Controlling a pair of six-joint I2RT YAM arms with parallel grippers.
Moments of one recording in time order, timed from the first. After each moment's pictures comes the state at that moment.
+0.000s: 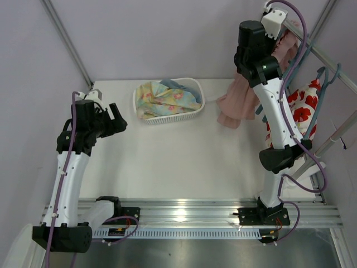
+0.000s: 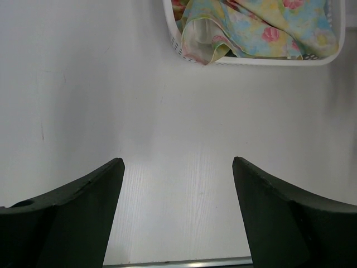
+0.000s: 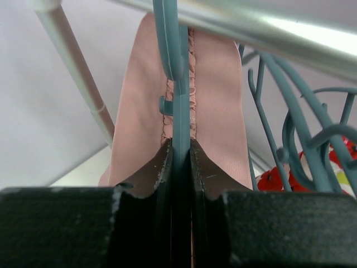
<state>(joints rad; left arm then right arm) -0.03 1.01 1.20 -0.85 0.07 -0.30 0.40 1.92 2.47 -0.74 1.12 0.17</state>
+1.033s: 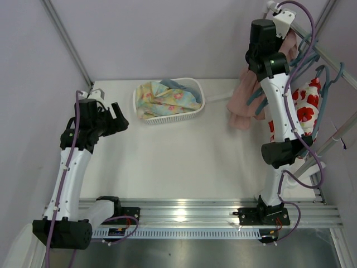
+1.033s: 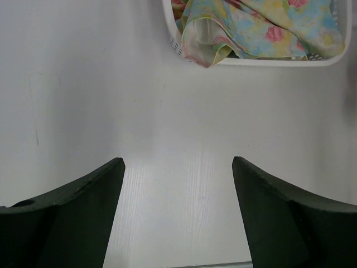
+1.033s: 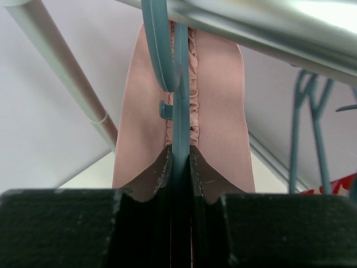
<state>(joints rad) -0.03 1.04 1.17 -0.79 0.08 -0.30 0.26 1.97 2.49 -0.77 0.91 0.26</state>
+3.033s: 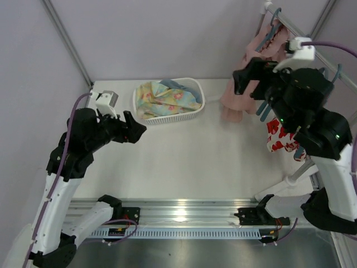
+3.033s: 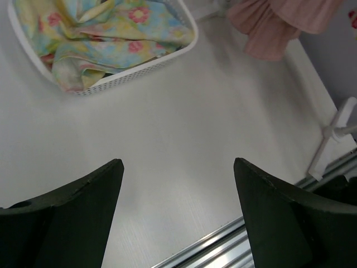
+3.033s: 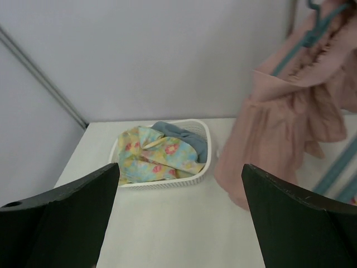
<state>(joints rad) -0.30 0.86 1.27 -0.81 0.21 -0.26 0.76 1.29 2.09 -0.84 0.50 0.26</state>
